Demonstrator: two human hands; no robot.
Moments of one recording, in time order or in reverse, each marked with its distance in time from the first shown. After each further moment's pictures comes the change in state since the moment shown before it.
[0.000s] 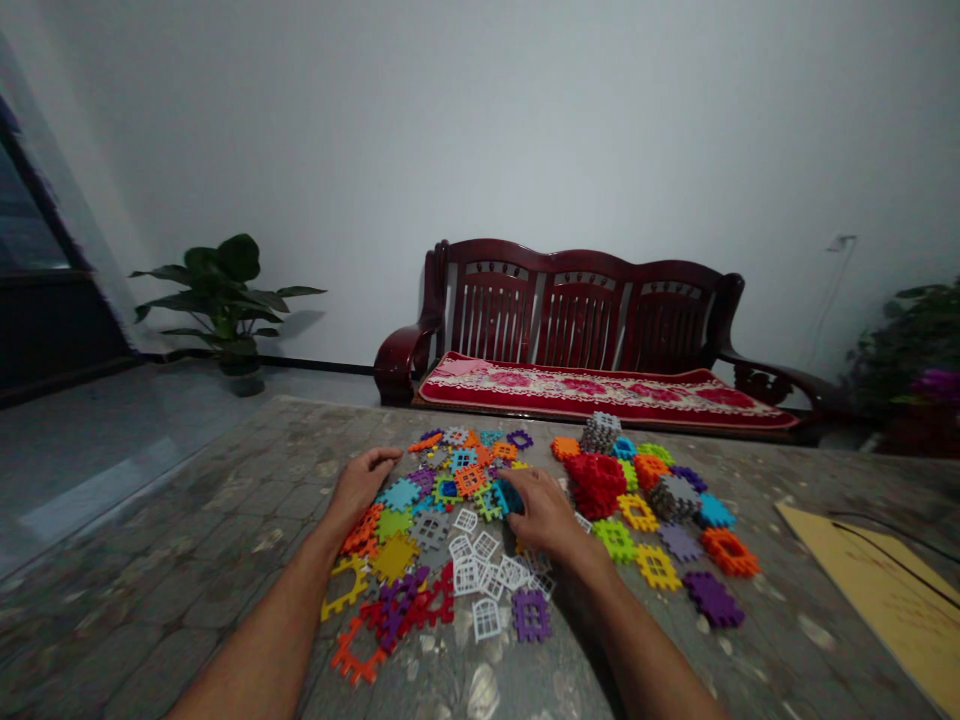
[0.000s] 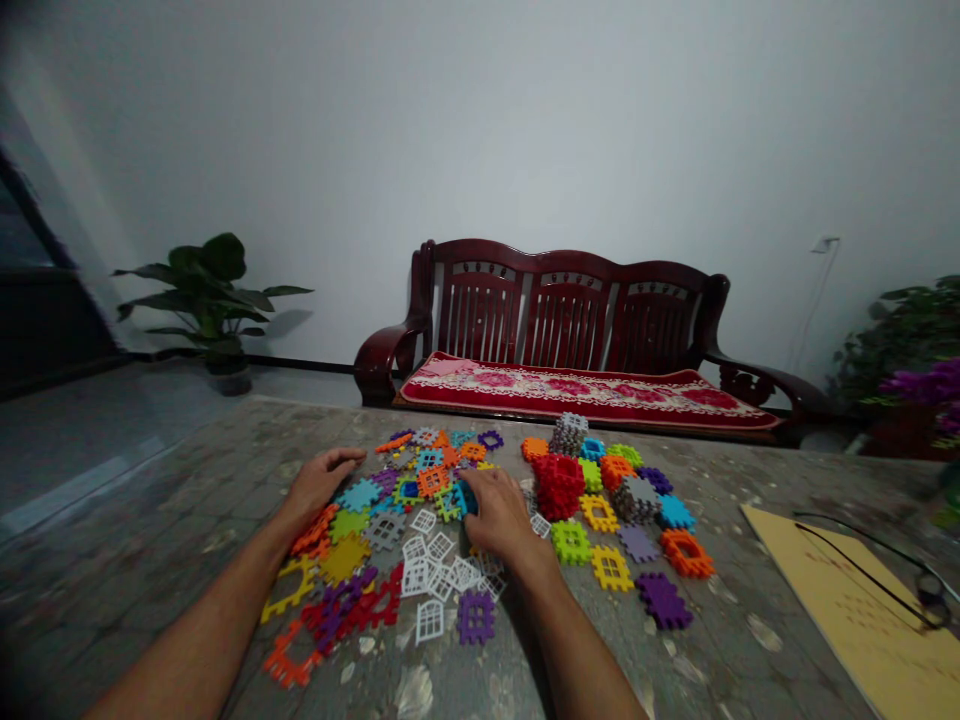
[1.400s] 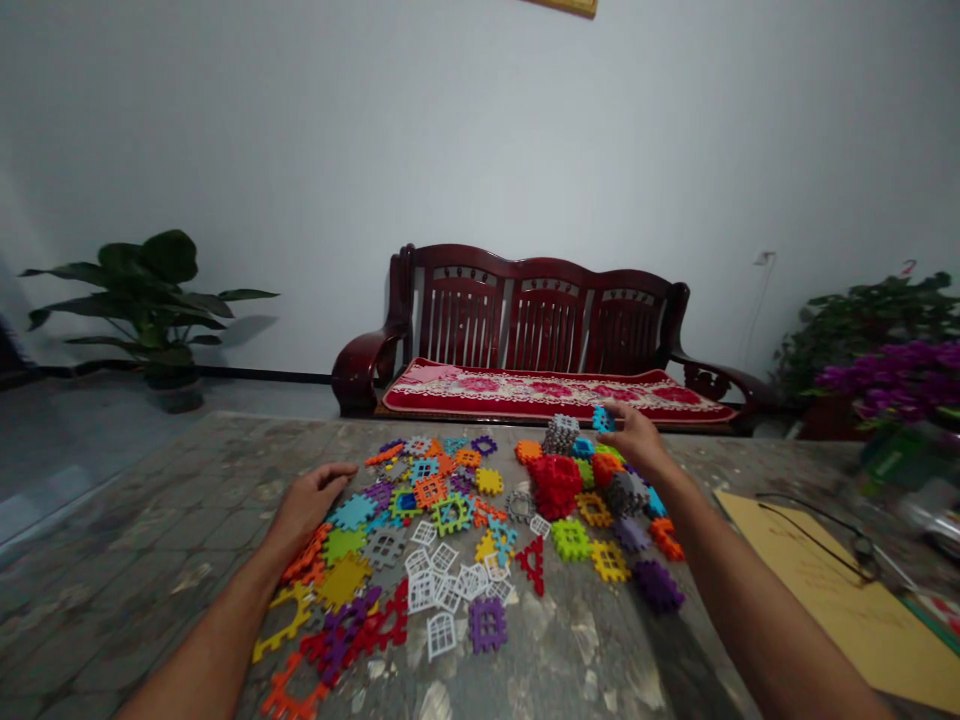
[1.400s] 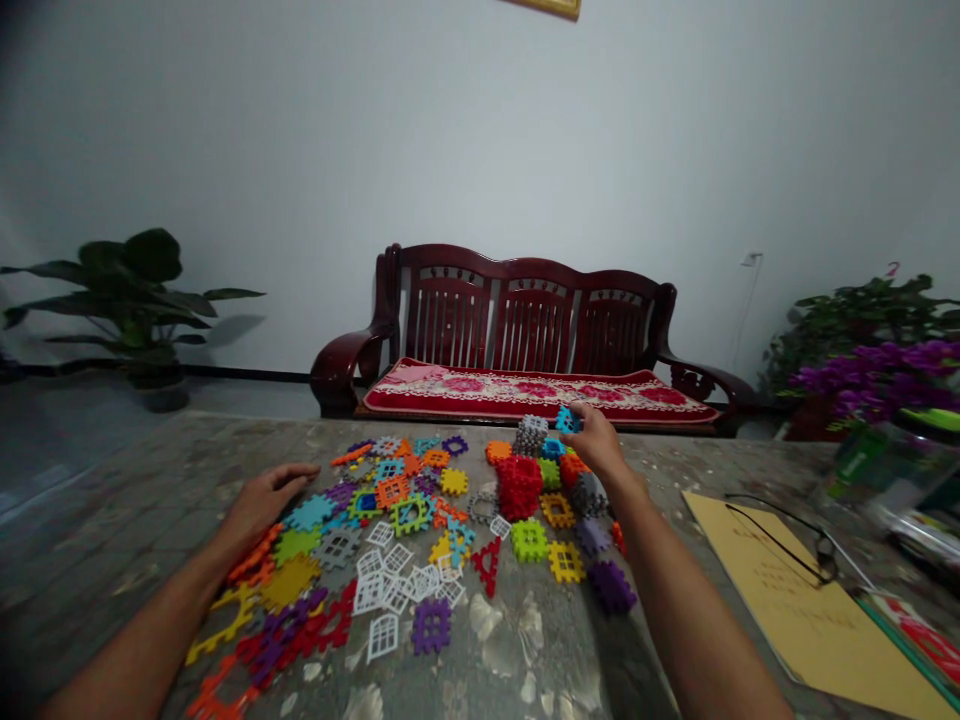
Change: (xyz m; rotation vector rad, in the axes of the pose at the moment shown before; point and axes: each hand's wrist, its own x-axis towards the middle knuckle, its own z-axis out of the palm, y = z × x) left_hand -0.001 0.002 -0.003 0.086 0.003 0.012; right_hand -0.002 0.161 -0.151 0.023 0.401 0.431
